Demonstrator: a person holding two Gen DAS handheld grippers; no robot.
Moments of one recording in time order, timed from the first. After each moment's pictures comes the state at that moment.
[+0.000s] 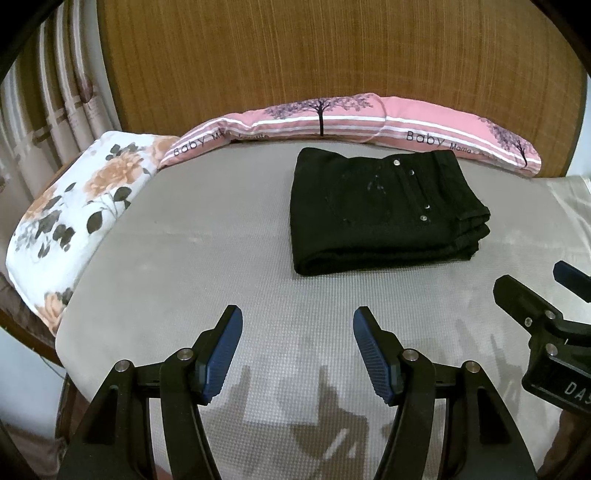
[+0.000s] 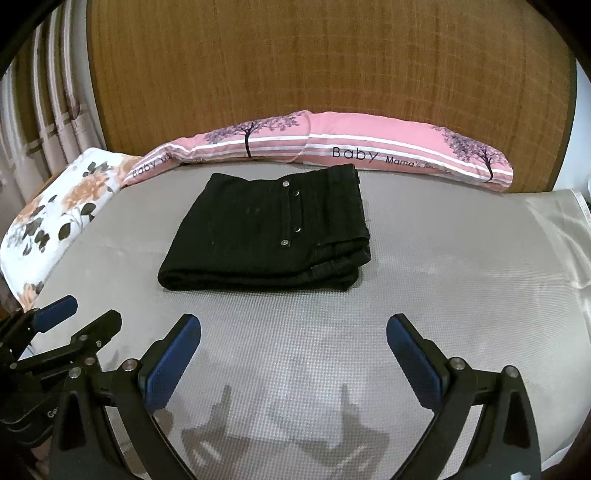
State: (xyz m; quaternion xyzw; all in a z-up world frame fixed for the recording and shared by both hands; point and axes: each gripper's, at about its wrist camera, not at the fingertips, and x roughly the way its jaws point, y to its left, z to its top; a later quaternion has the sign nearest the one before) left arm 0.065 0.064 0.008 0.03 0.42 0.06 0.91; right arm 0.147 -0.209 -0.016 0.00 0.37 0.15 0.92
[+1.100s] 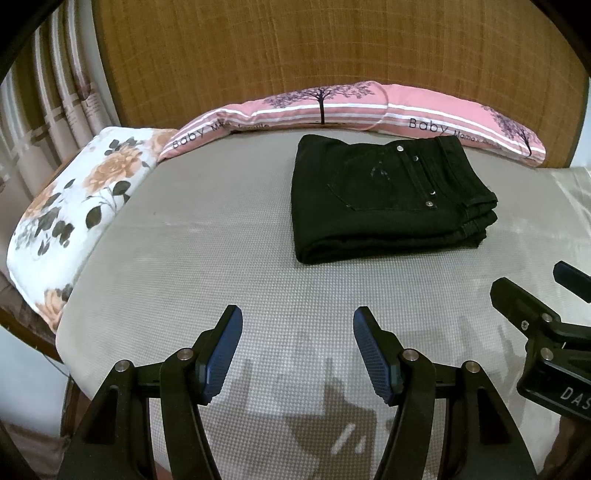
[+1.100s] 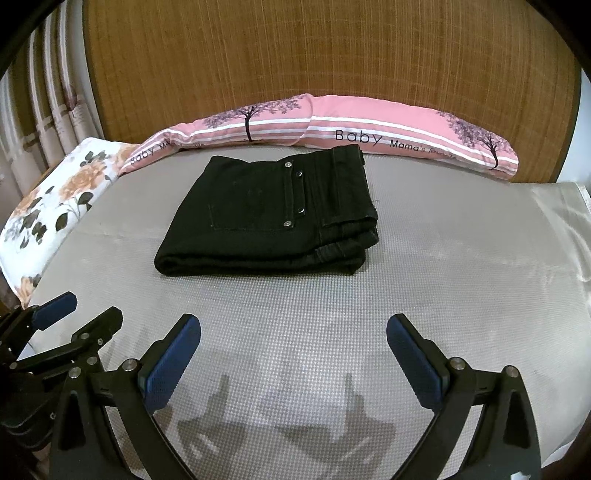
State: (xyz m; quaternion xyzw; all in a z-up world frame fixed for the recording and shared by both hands) left arm 0.067 0.068 -0.004 0.04 0.43 0.07 0.90; right arm 0.149 -0.203 -0.029 0.00 0.40 0.15 0.91
